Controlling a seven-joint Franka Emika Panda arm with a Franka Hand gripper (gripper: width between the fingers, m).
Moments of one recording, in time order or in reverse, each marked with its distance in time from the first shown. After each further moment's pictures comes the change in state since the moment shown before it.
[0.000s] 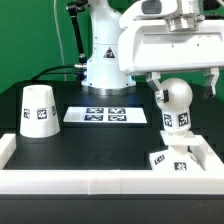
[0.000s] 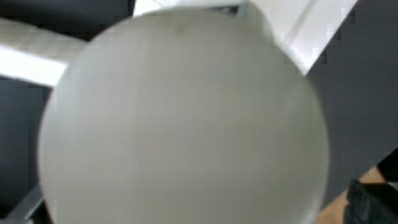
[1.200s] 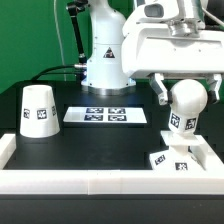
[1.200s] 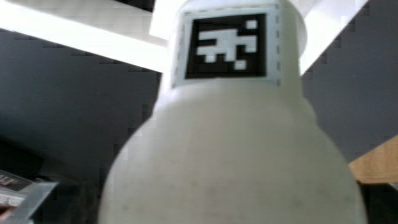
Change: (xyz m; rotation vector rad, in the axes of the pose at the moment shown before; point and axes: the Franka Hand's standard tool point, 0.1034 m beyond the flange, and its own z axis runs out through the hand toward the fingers) arm 0.007 -0.003 0.001 -0.097 0.237 -0.034
